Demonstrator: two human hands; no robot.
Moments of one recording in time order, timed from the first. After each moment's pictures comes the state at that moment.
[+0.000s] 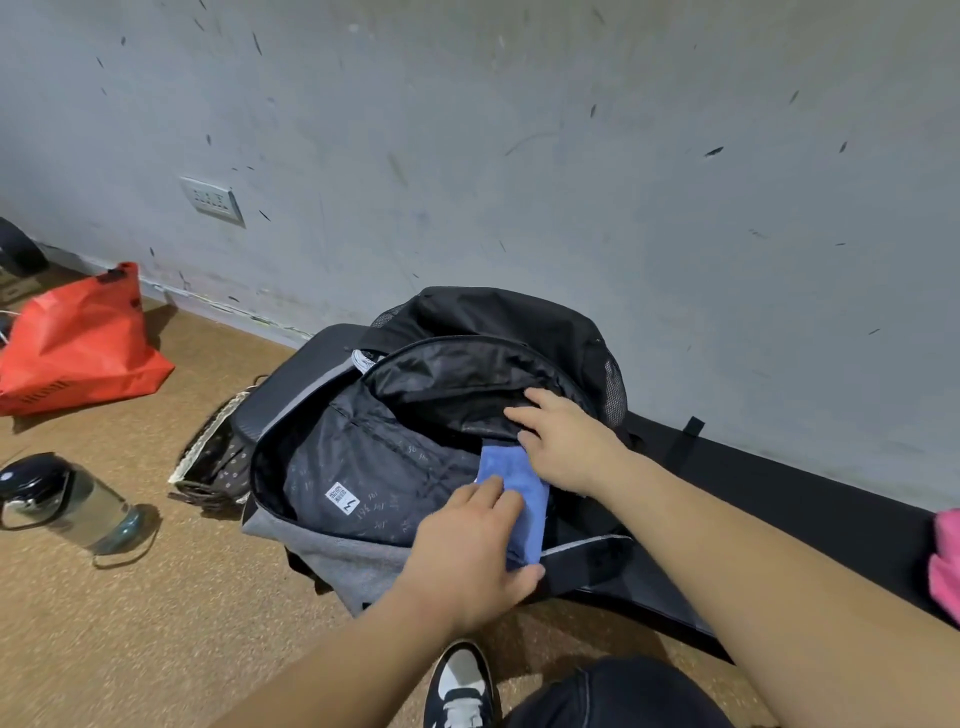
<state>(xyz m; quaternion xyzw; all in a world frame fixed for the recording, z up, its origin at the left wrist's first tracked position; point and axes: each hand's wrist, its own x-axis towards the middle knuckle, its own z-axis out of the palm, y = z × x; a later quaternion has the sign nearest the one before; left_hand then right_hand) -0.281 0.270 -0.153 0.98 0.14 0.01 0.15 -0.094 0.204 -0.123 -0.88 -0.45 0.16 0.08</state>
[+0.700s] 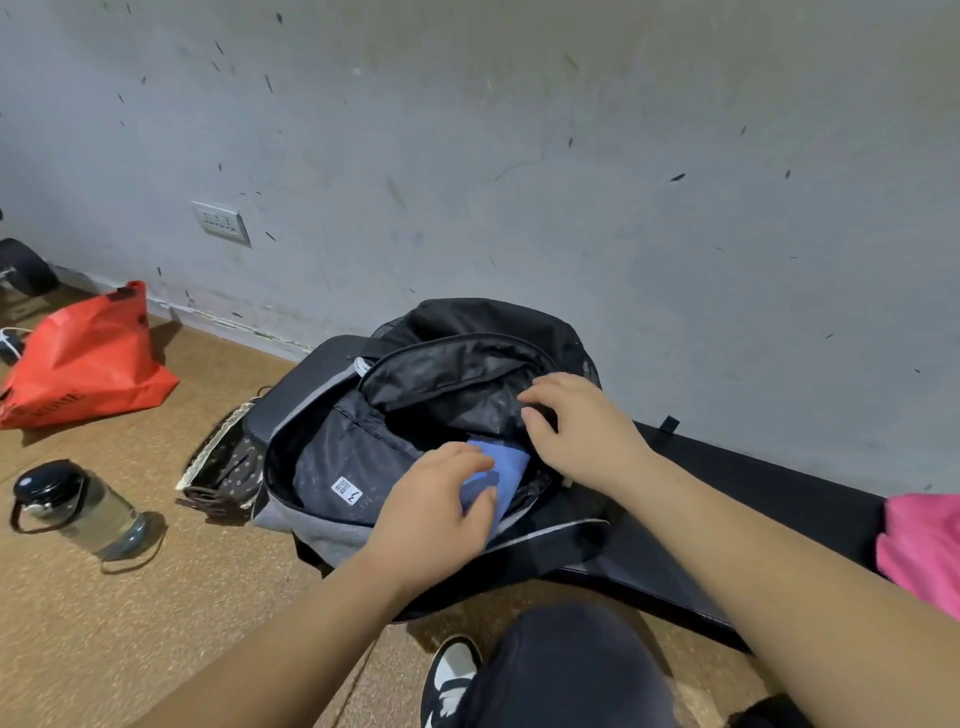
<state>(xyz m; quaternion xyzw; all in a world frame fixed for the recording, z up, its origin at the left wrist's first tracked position) -0.303 0.281 -0.114 0.91 0.16 0.19 0.32 -0.130 0.161 -0.064 -0.87 -0.44 0.04 0.22</state>
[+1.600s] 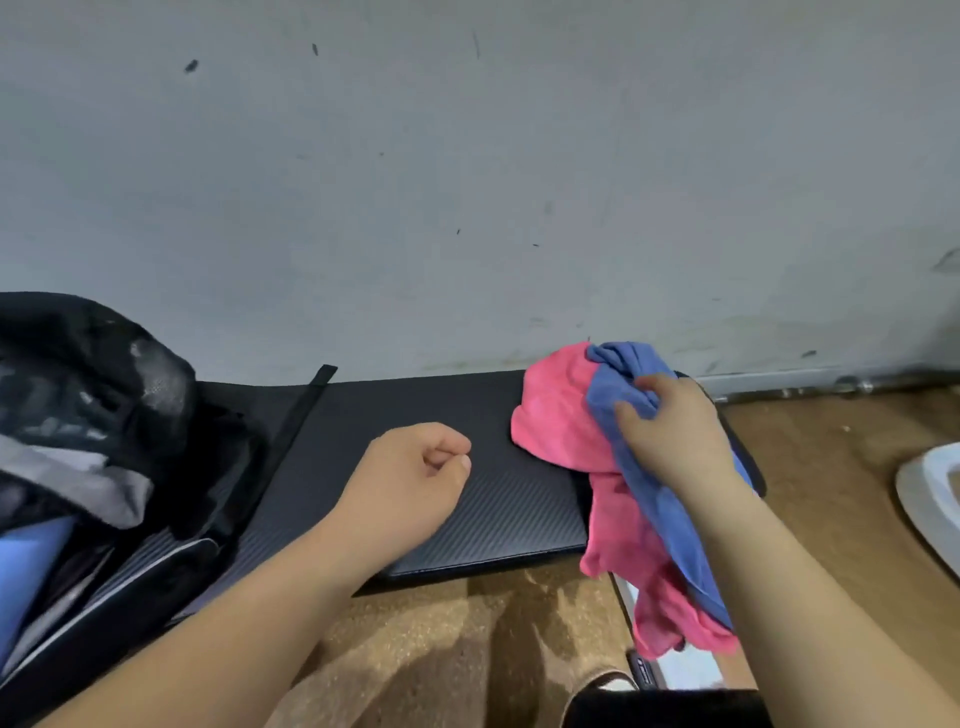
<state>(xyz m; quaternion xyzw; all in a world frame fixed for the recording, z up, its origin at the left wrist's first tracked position) -0.109 -0.008 -0.113 0.86 0.09 -0.05 0.50 -0.016 -0.277 -0.121 -0.96 0.09 -0.06 0.25</state>
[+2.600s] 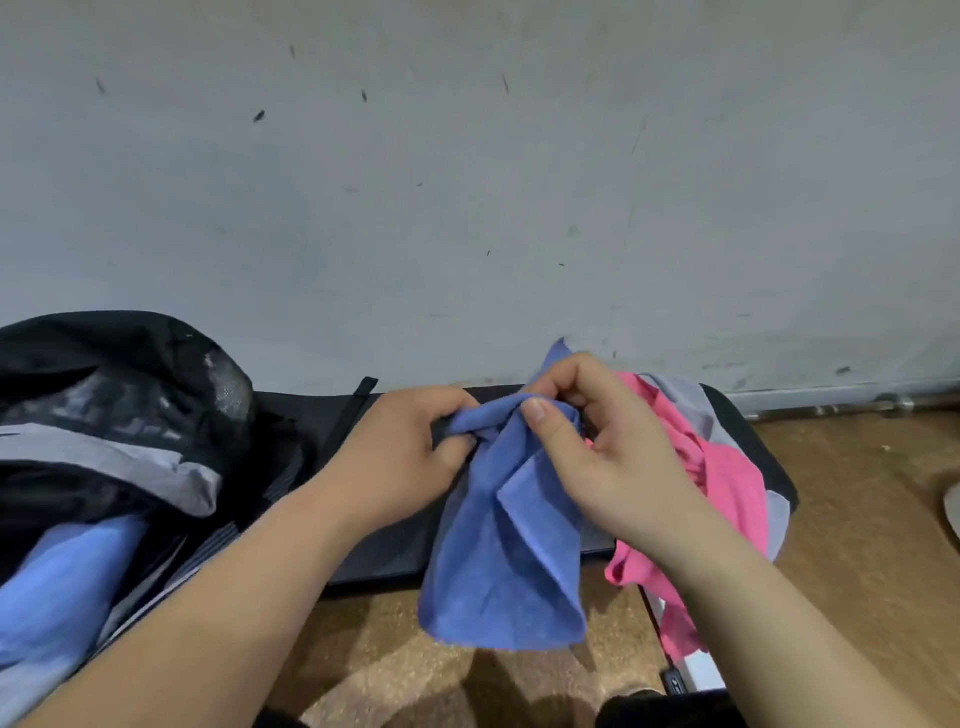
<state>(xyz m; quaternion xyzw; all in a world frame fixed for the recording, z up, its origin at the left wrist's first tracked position) -0.113 0.028 -0.064 0.91 -0.08 0.04 0.41 -0.111 -0.177 -0.038 -0.80 -0.23 -0.05 0.55</state>
